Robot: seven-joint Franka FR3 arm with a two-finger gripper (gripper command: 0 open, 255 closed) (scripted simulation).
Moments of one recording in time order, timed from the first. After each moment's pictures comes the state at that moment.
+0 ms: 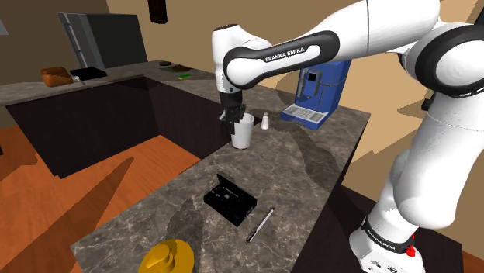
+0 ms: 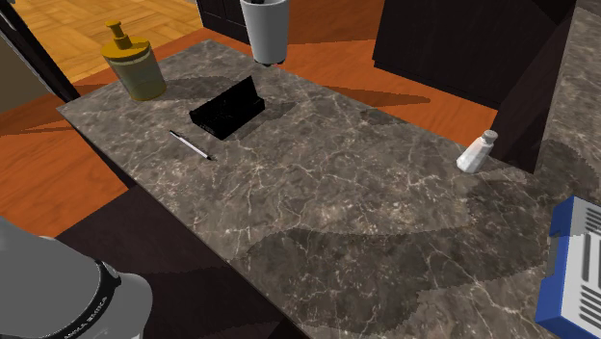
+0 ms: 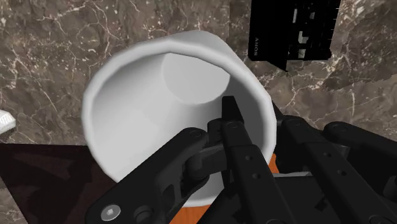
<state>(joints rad) 0.17 0.04 0.12 -1.85 -0.11 1.87 0.26</state>
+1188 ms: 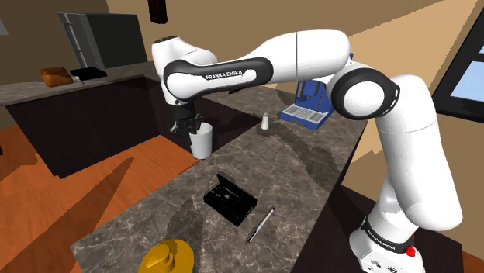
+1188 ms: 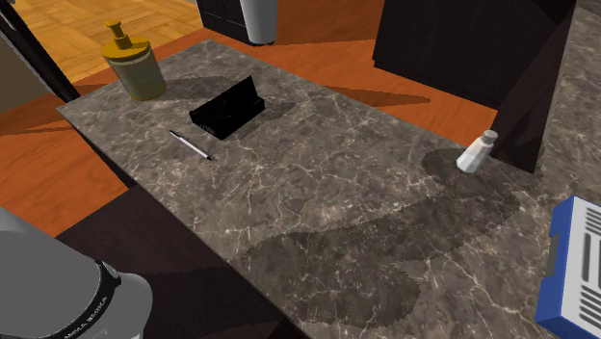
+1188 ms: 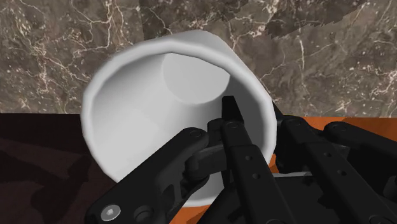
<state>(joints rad) 0.31 0.54 0.17 -1.22 -0.18 1.71 0.42</state>
